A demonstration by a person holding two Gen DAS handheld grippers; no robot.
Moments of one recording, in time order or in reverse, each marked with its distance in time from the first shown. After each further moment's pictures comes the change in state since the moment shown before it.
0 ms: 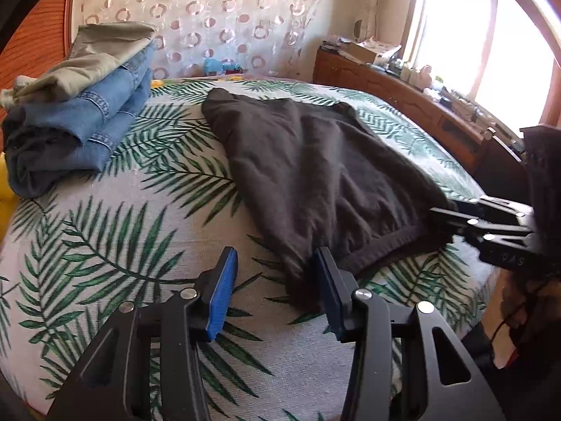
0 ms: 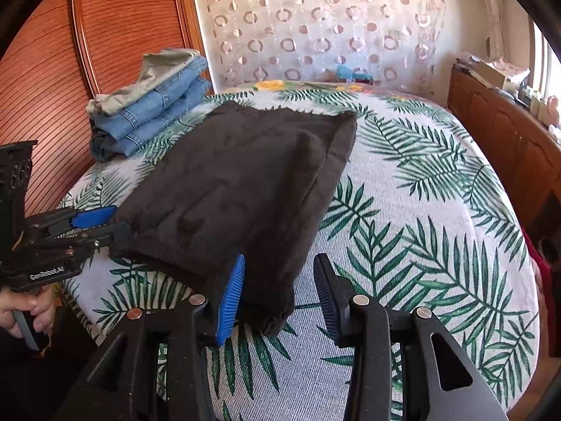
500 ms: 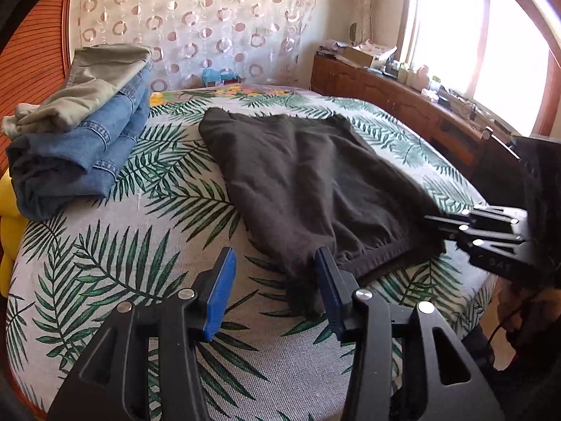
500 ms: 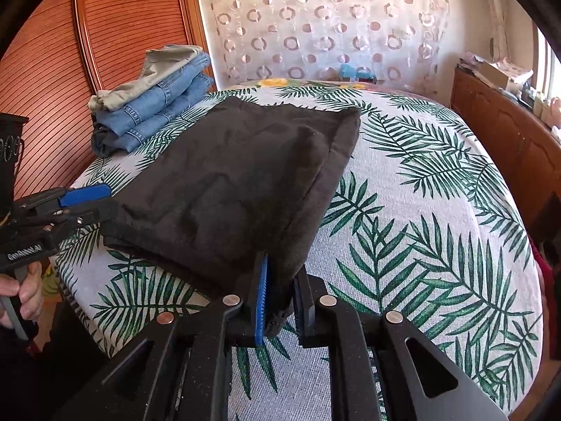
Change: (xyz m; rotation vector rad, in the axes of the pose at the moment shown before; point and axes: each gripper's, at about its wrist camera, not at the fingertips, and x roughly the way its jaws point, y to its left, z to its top) left arm -0.006 -0.008 0.011 0.043 -0.020 0.043; right arm 0.000 0.000 0.002 -0.011 -0.012 0.014
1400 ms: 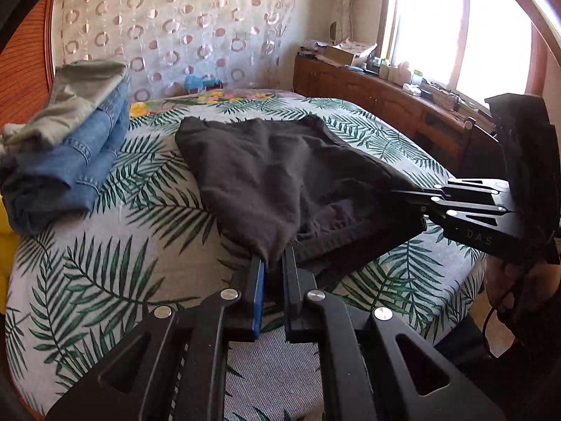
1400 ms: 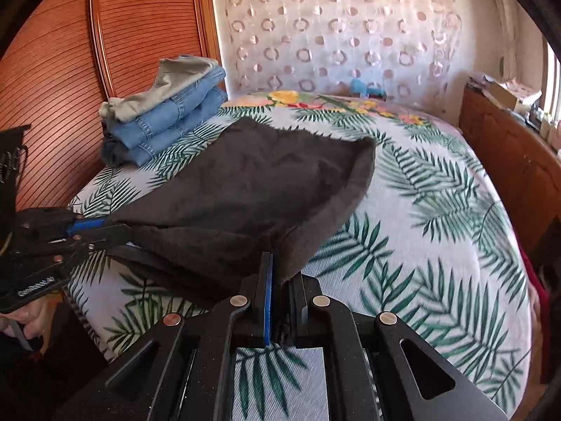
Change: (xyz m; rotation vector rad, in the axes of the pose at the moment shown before) left arm -0.005 -0.017 0.005 0.057 -0.015 -0.053; right arm -0.013 0.007 0.028 -0.044 -0.035 0.016
